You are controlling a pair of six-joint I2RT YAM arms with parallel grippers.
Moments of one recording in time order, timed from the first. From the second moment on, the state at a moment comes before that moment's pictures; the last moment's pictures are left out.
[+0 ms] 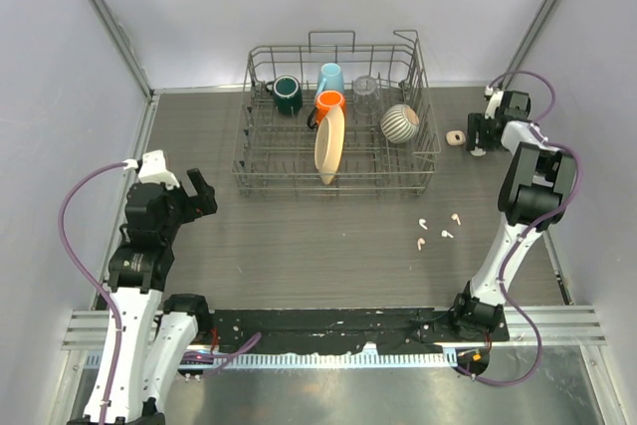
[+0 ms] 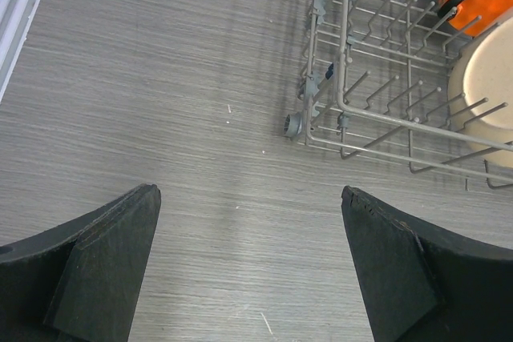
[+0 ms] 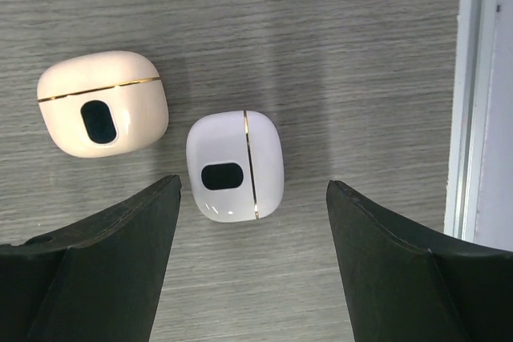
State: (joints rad) left arm -0.04 0.59 0.76 -0.58 -0.08 -0.26; right arm -0.29 2.08 1.51 -0.31 -0.06 -0.22
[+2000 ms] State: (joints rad) left arm -0.04 0.61 0.75 -0.57 -0.05 -0.25; right arm -0.28 2.23 1.72 -0.47 -0.01 0.00
